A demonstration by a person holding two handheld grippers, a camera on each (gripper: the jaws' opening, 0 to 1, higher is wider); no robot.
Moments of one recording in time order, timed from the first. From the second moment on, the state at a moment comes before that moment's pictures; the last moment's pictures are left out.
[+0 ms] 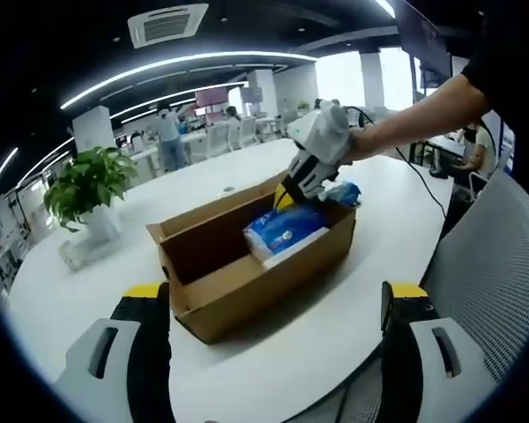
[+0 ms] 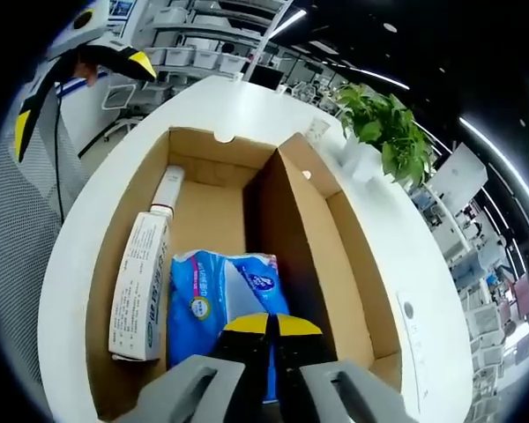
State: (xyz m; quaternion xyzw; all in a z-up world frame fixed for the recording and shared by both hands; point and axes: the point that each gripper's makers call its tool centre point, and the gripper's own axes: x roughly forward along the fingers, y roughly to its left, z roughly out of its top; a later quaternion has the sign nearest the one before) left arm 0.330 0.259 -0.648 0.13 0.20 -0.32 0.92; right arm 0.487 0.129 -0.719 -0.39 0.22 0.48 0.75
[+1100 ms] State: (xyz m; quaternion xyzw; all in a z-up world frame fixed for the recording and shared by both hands) left arm 0.328 0.256 -0.645 0.13 0.19 -0.33 0.92; right arm 0.482 0.132 -0.645 -0.39 0.16 0.48 0.77
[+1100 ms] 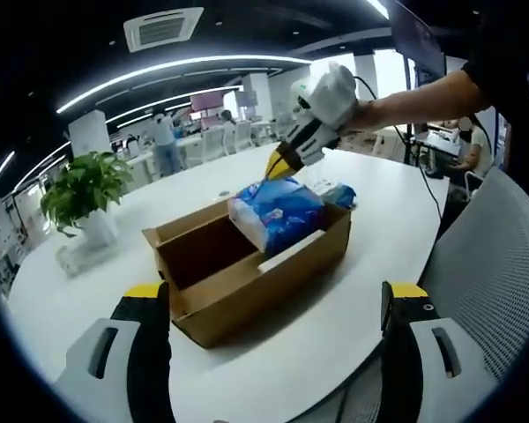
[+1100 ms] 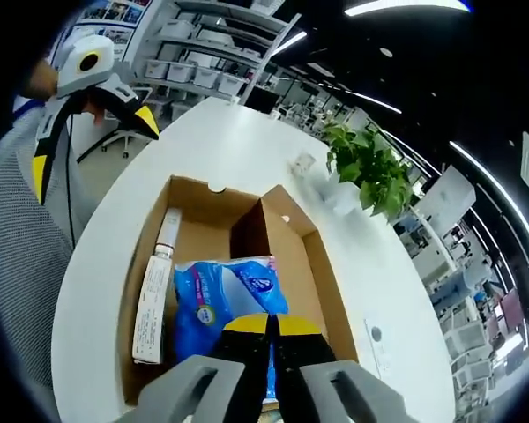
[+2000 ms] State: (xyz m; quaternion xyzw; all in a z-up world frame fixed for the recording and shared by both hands) left arm 0.327 0.253 -0.646 0.13 0.19 -0.34 0.91; right arm 0.486 0.086 -0.594 -0.39 0.12 0.44 0.80
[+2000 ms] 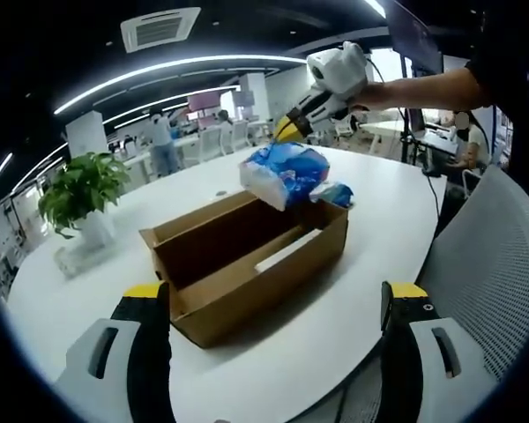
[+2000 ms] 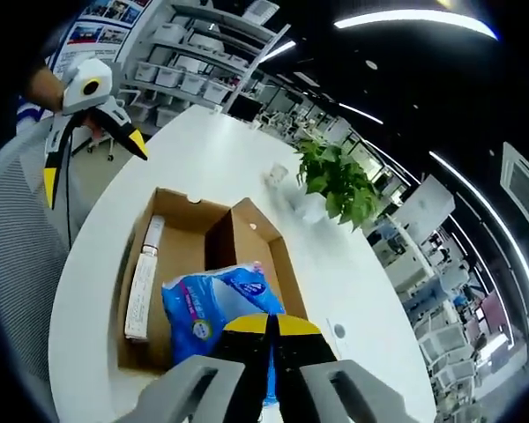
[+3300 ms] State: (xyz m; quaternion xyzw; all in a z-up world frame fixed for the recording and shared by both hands) left arm 0.325 0.250 -0.647 0.13 0.20 -0.34 0.91; right arm 0.479 -0.043 -0.594 -0.39 0.15 0.35 0.84
